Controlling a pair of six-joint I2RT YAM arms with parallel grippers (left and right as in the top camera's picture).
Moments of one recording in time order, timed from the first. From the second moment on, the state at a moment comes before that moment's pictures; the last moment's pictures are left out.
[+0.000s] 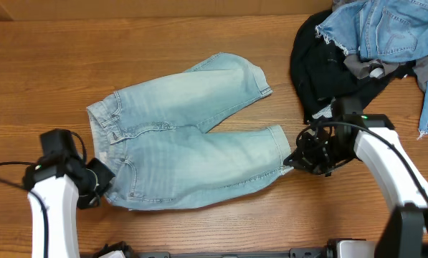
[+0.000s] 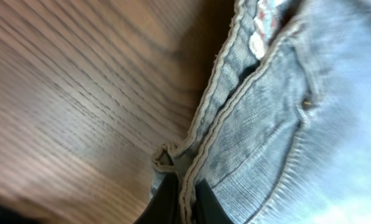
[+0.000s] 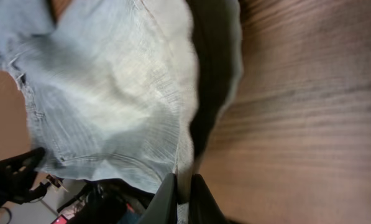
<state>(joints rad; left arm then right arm) 0.38 1.21 0.80 -1.05 0.09 -0.48 -0.01 1.49 0.95 -1.07 -0.64 0.36</state>
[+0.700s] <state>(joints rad) 0.37 1.10 0.91 -0.97 0.03 -0.63 0.12 1.53 1.27 -0.63 -0.64 0.58</state>
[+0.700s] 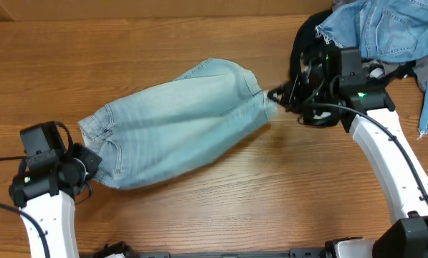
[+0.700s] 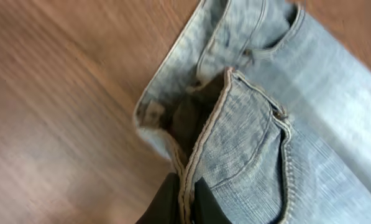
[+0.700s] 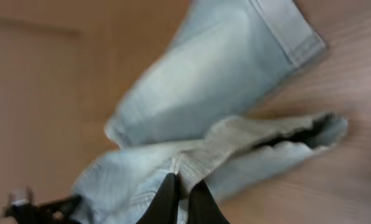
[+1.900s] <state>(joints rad) 0.37 1.40 1.05 -0.59 -0.14 -0.82 0.14 2.07 1.80 -0.25 -0.62 0.73</state>
